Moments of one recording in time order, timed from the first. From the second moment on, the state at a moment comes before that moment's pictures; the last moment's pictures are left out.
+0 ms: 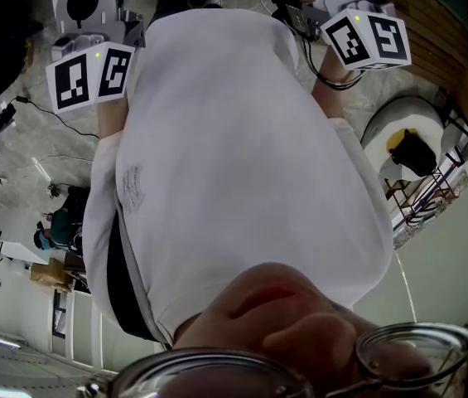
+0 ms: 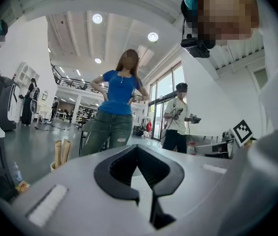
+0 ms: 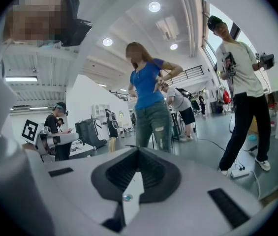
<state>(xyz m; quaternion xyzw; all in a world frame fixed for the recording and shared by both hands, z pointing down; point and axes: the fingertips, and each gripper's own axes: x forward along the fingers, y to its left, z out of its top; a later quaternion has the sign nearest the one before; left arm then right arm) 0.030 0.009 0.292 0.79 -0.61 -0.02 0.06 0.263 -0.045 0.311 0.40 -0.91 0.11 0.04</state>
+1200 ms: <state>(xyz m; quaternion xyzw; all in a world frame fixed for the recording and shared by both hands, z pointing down) 0.027 0.015 0.295 0.79 -0.61 -0.03 0.07 0.258 -0.037 0.310 0.40 -0.91 0.11 0.04</state>
